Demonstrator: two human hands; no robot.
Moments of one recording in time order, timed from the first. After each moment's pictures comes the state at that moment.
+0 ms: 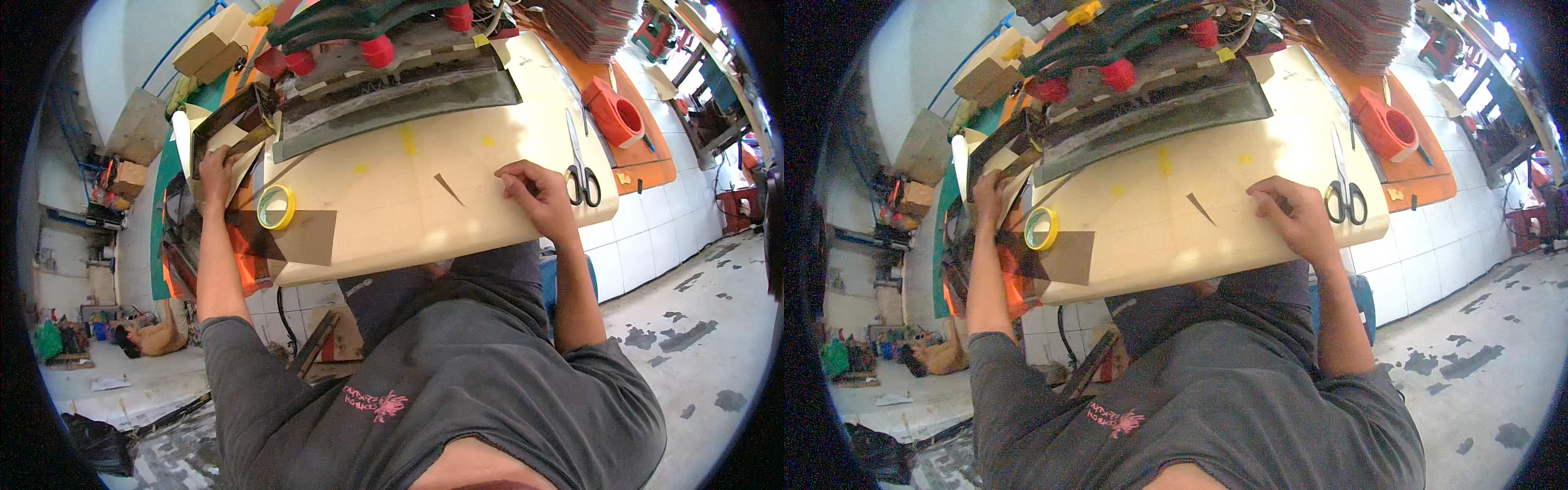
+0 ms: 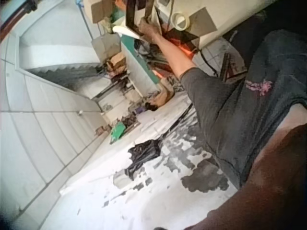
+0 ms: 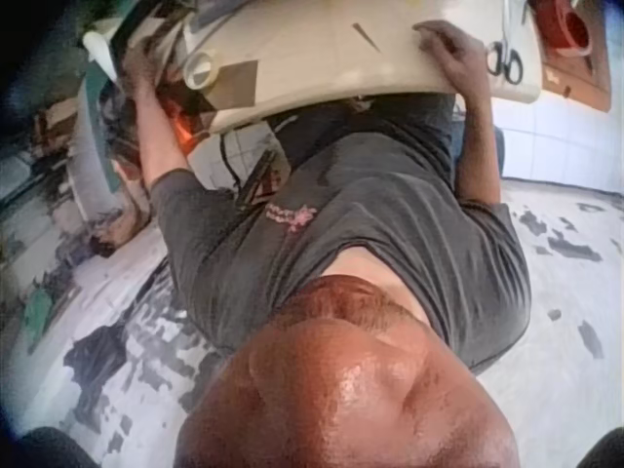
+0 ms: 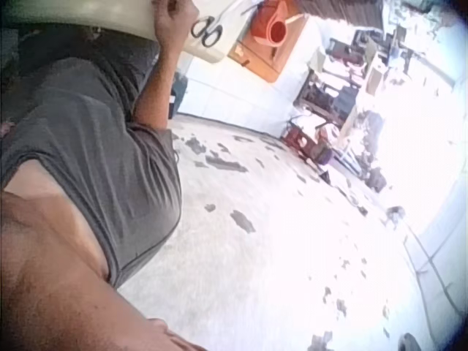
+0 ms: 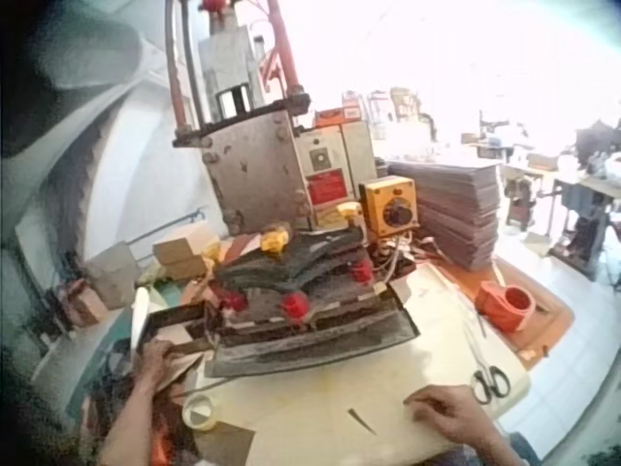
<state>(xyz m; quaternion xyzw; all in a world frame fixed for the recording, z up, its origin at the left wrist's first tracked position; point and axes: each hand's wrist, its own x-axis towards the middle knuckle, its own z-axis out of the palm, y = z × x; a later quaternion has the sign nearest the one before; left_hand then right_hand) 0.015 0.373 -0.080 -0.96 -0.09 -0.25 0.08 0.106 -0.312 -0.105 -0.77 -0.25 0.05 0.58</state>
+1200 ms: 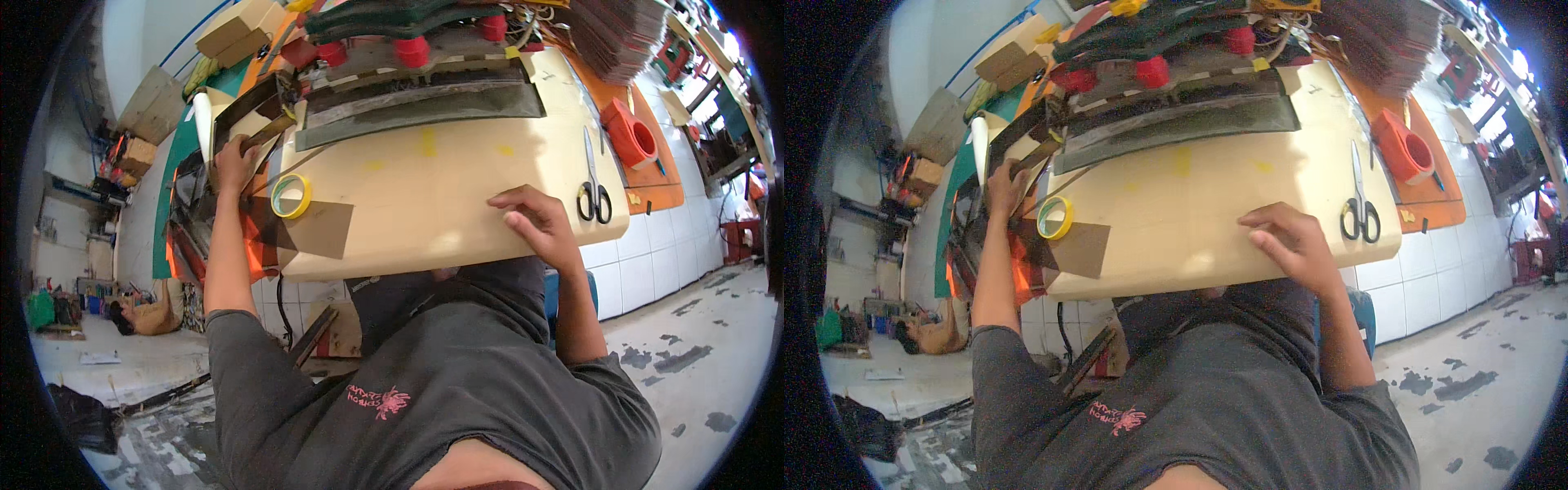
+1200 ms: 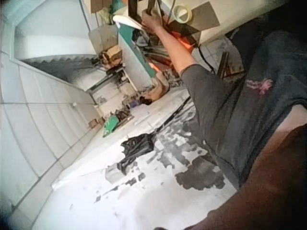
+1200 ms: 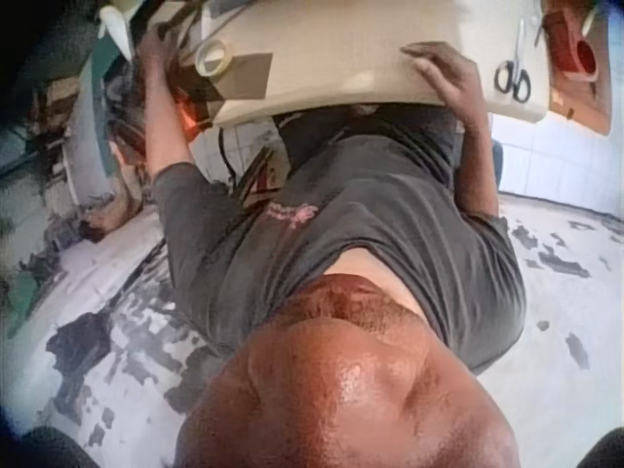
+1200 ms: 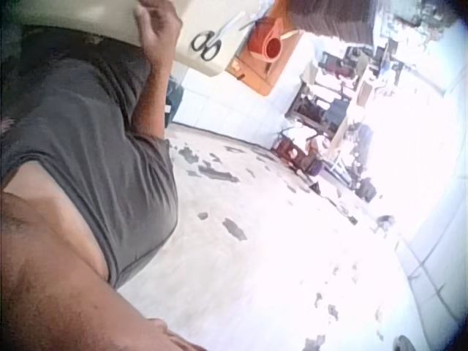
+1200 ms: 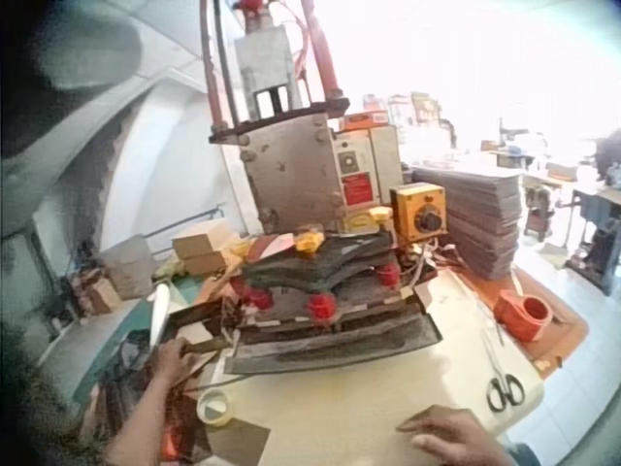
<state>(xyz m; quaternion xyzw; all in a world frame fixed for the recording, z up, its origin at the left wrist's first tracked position) 0.000 0.339 -0.079 -0.95 -0.19 -0.23 0.03 0.085 -0.301 -0.090 -0.70 -0.41 0.10 0.57</state>
